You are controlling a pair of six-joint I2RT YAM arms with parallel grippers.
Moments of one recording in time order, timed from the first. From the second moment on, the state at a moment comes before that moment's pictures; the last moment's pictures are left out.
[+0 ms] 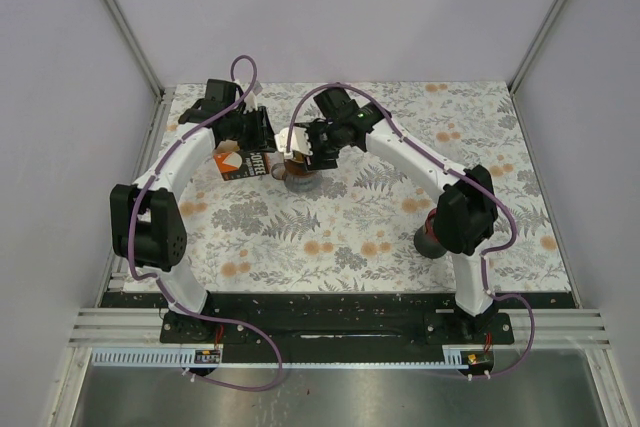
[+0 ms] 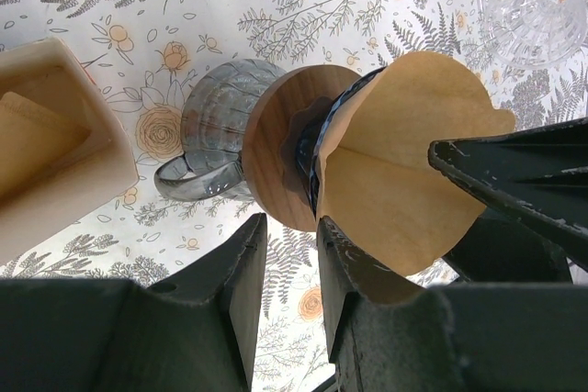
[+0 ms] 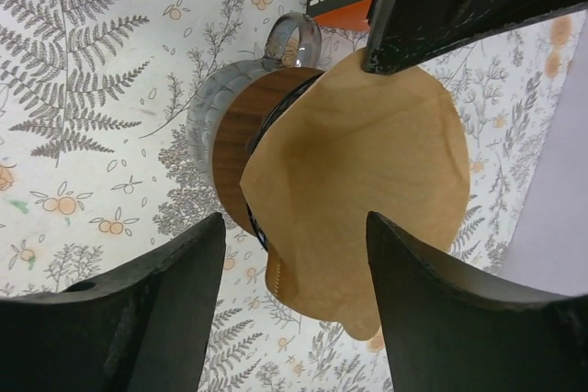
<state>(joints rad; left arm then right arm) -0.17 1.72 1.46 -0.62 0.51 -0.30 0.69 2.03 1.92 -0.79 -0.41 -1.15</state>
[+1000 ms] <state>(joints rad) -0.17 1.72 1.48 -0.64 0.49 -0.29 0.70 2.05 1.87 -0.75 -0.37 -1.25</state>
